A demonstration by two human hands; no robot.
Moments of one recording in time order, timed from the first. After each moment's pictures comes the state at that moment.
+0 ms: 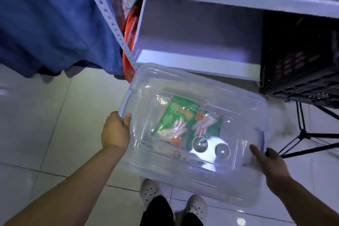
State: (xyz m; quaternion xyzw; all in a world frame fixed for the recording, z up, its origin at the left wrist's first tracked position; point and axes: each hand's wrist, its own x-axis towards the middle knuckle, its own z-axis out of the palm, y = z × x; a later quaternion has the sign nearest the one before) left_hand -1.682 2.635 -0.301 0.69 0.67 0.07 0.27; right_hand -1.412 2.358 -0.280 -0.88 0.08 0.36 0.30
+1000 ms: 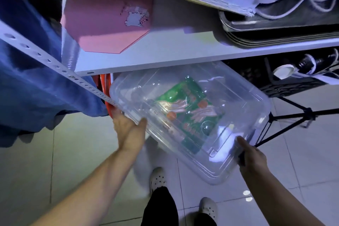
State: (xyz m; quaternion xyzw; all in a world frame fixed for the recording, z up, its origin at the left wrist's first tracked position) left_hand -1.550 2.723 -0.181 0.70 0.54 0.14 0.45; right_hand -1.419 2.449 -0.181 -0.71 0.38 0.26 0.53
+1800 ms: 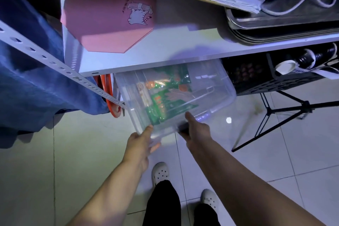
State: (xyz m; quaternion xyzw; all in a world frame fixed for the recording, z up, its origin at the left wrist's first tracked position) left_hand -1.571 2.703 -0.170 0.32 0.63 0.02 0.71; right_hand -1.462 2.611 -0.175 -0.63 0.38 0.35 0.58
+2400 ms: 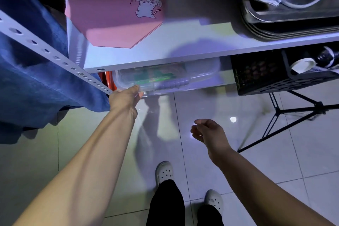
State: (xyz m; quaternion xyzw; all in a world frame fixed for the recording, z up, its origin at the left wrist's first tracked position) left_hand -1.510 2.810 -0.179 0.29 0.64 0.17 0.69; right_hand -1.460 2.582 -0.181 -0.72 0.19 0.41 0.53
